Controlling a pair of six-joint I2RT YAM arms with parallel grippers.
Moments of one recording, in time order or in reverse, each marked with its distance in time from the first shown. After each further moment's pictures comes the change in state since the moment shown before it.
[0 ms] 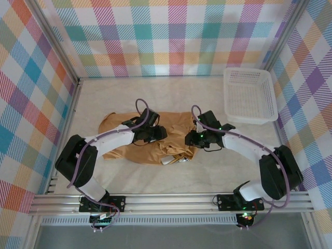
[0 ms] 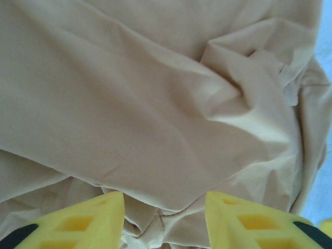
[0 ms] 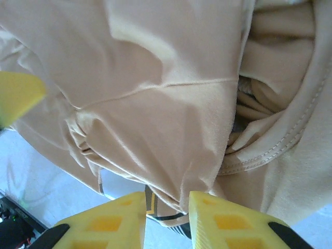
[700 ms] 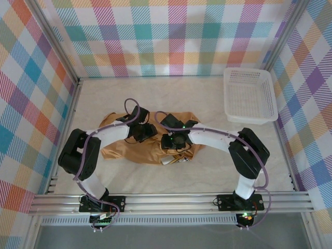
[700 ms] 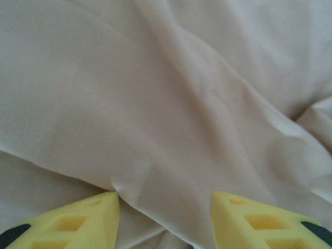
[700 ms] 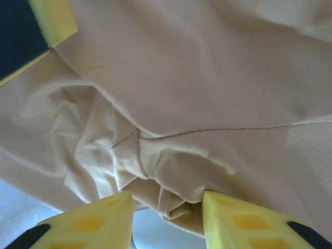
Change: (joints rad) left arm 0.165 0.084 -0.019 0.001 0.030 -0.030; right arm 0.315 0.385 0.368 -0.133 0.296 0.112
